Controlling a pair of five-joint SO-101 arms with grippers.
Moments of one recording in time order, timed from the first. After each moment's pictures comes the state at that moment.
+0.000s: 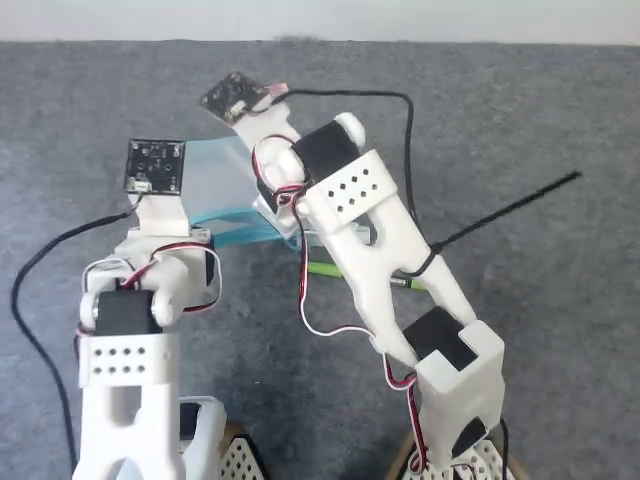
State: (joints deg) left arm -8.5 -52.3 50.3 66.5 0.9; right arm -40.7 19.3 -42.4 100.4 11.4
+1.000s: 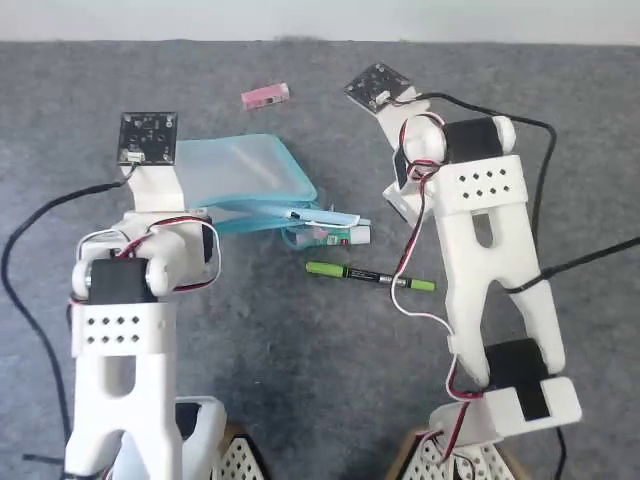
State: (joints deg) left arm -8.5 -43.3 39.0 71.2 4.2; right arm -15.8 1.6 -12.7 92.6 29.6
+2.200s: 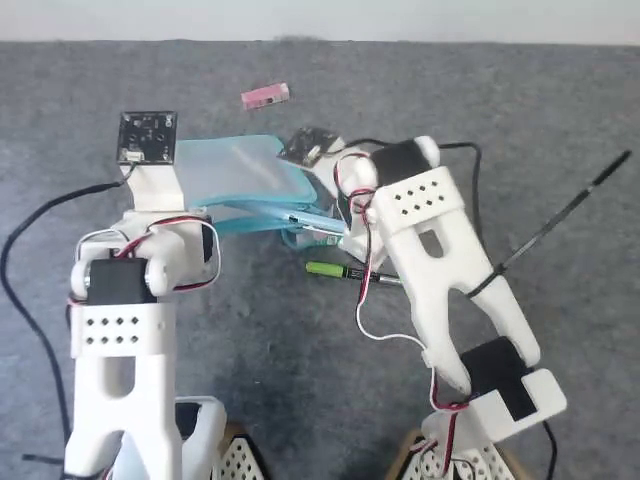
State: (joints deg) left arm -8.4 -43.6 37.1 72.2 4.2; right arm -27.3 1.8 -4.0 95.6 29.9
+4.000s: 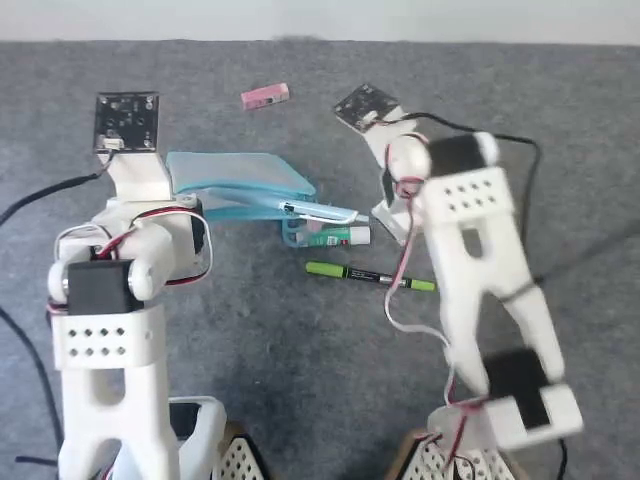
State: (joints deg) left arm -8.5 -43.6 28.0 77.5 5.2; right arm -18.7 0.8 -4.1 89.2 26.5
